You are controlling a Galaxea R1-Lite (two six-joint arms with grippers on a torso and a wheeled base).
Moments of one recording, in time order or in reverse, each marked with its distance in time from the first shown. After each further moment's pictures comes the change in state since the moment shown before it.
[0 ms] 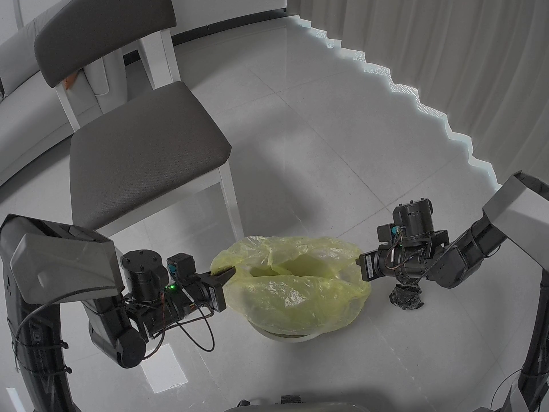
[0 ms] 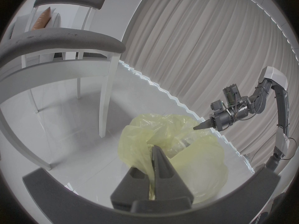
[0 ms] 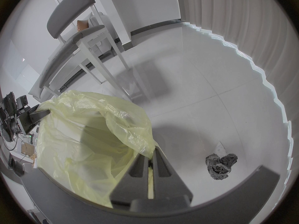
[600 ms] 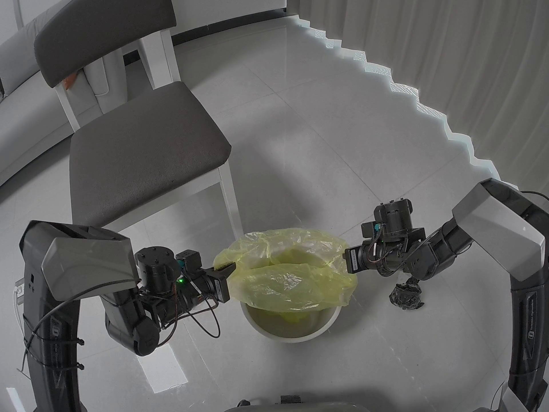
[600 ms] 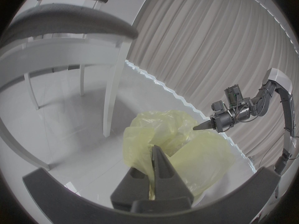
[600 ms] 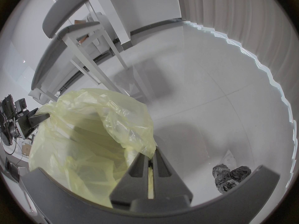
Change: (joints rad) left arm 0.039 0.127 -0.169 0.057 0.007 -0.003; right arm -0.015 0.194 -0.238 0.027 0.030 -0.001
